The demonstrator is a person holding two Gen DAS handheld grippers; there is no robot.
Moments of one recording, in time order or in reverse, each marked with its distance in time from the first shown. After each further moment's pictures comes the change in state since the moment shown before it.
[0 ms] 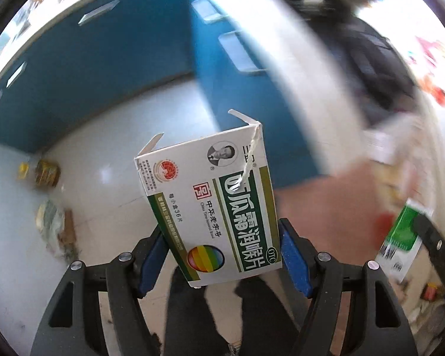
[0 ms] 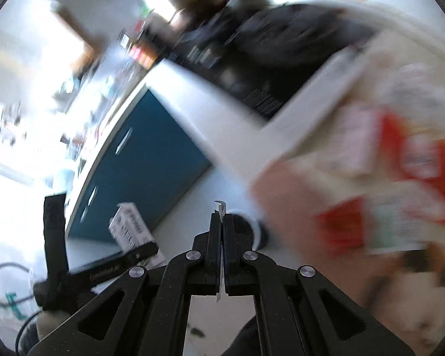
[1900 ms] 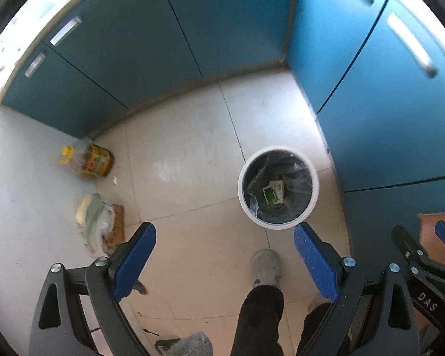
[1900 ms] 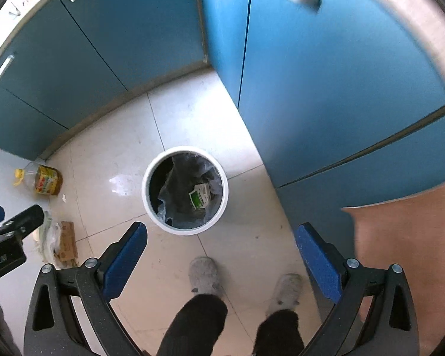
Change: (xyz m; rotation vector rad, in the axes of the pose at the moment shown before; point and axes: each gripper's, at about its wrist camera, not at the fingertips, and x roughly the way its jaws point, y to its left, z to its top) left arm 0.146 0.188 -0.015 -0.071 -0.054 0.267; right arm 0.309 0.091 -0.085 -0.362 0.224 -0.472
